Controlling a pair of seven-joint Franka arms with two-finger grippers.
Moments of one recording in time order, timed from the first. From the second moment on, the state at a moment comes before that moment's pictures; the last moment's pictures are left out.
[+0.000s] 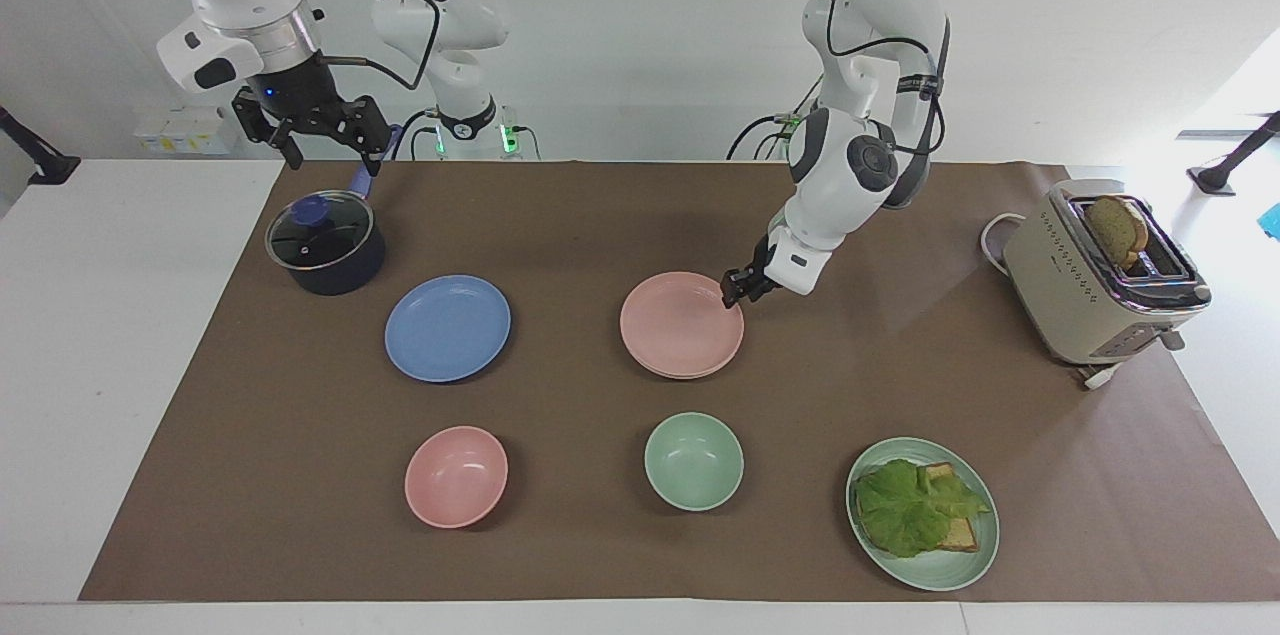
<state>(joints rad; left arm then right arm) -0.35 0.19 -0.12 -2.07 -0.40 2.29 -0.55 -0.01 -0.02 0.03 -1.53 -0.04 1.49 0.11</state>
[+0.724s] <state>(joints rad) -0.21 0.14 -0.09 -1.95 -0.15 2.10 -0.53 -0.01 -0.02 0.03 -1.55 -0.04 1.50 0.11</state>
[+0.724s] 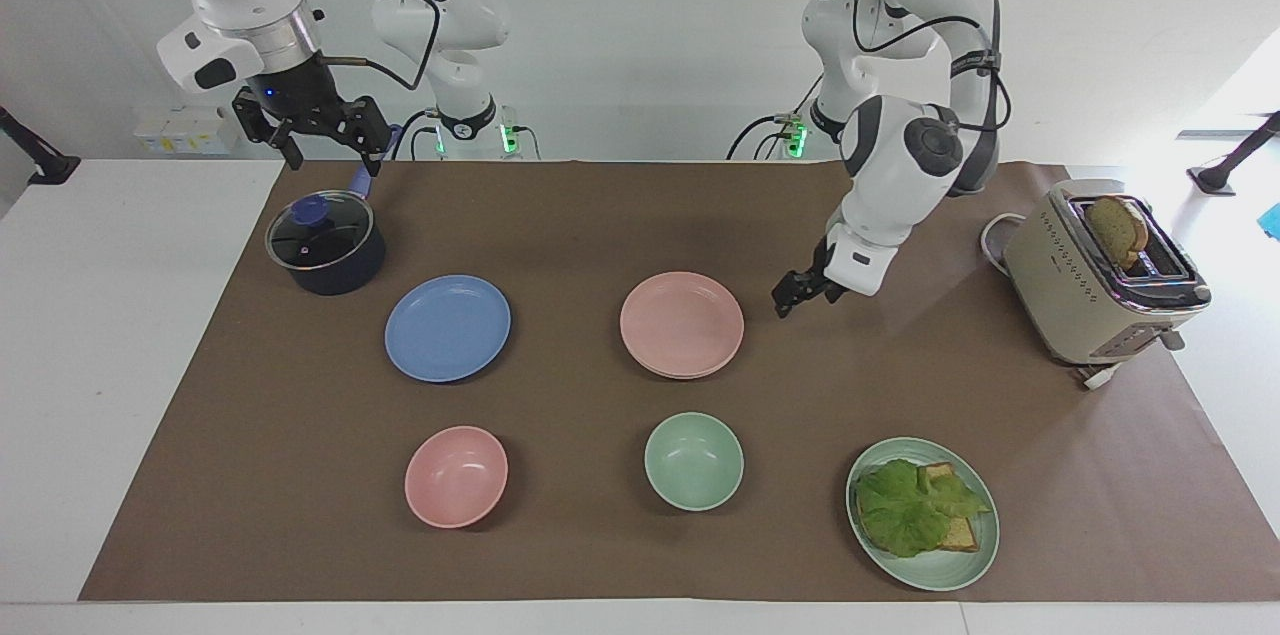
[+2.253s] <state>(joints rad) 0.05 -0.02 -0.09 -1.52 0.01 1.57 0.05 -0.09 0.06 0.02 -2.24 0.06 2.43 -0.01</state>
